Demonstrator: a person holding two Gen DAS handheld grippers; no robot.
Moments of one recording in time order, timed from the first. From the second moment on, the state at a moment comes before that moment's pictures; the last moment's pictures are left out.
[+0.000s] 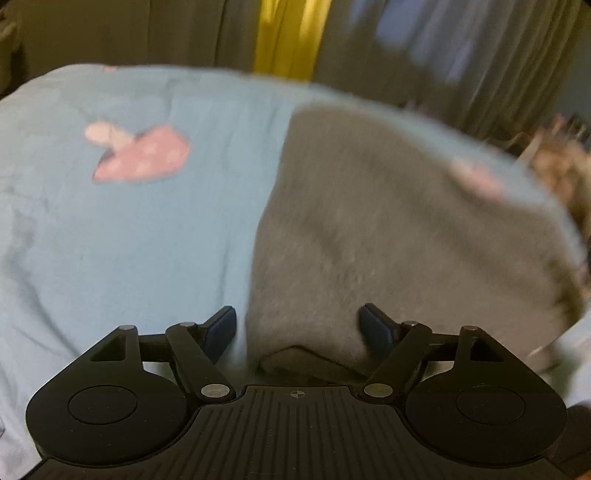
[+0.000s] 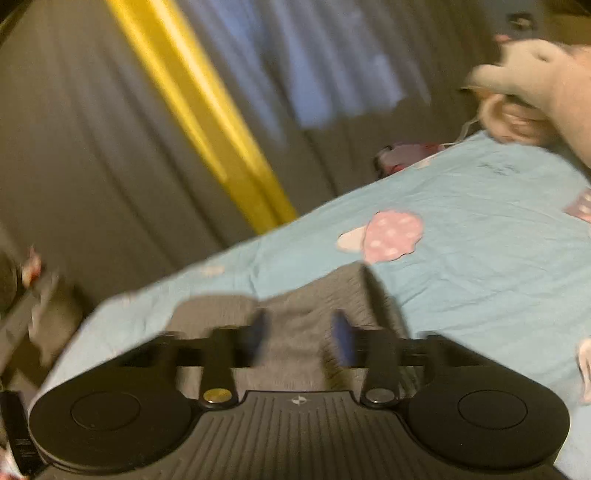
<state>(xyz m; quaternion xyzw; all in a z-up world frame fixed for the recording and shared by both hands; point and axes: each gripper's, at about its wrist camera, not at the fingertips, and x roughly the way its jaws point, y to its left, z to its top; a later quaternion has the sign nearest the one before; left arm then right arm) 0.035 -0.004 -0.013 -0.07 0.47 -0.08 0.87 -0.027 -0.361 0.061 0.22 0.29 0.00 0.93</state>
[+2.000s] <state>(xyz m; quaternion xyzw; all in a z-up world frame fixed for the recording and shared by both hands) 0.028 0.039 -0.005 -0.20 0.44 -0.06 0.87 -0.032 -0.417 -0.005 0.38 0.38 0.00 0.84</state>
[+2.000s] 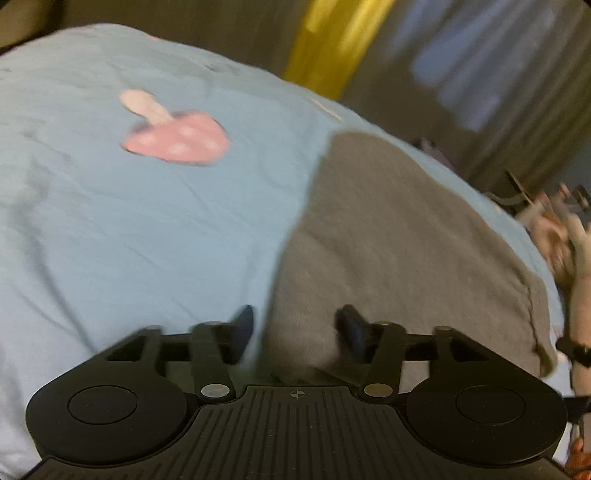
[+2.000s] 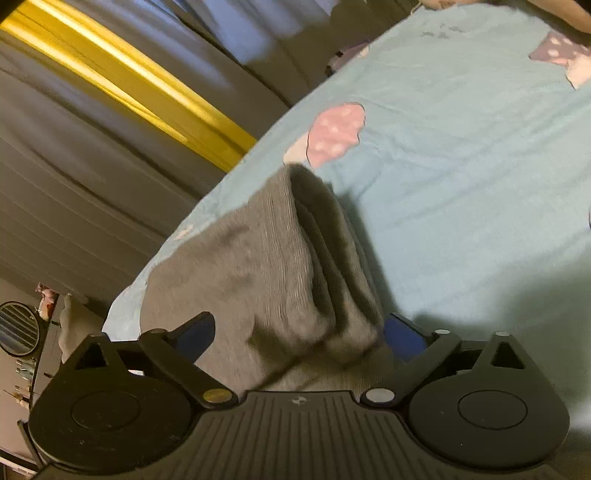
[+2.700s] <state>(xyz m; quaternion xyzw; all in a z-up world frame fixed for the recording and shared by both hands) 0.164 -0.007 -0.034 -0.15 0.52 -0.24 0.80 0.060 -0.427 -0.042 0.34 0.43 0.12 0.83</state>
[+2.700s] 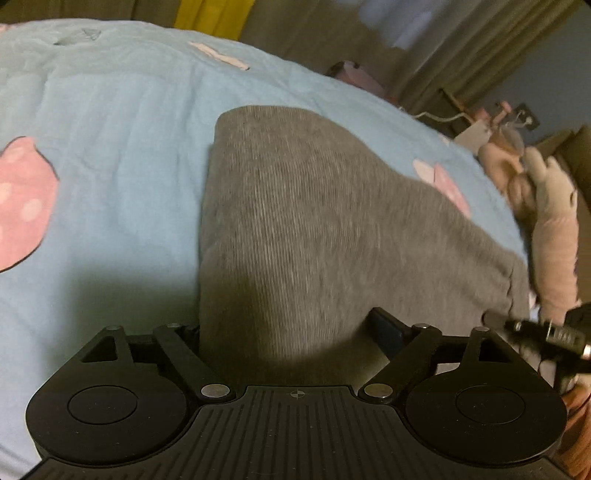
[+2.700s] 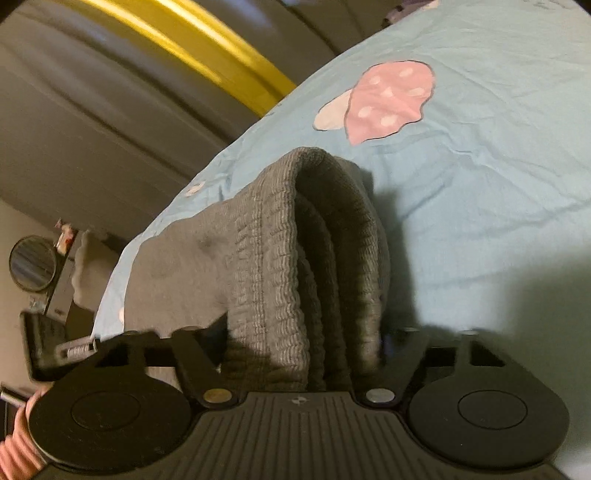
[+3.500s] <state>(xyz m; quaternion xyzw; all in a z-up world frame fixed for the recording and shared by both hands) 0.180 -0.025 0.047 -0.17 0.41 -0.24 0.86 0.095 -0.408 0.052 0.32 0.32 0.12 0.88</state>
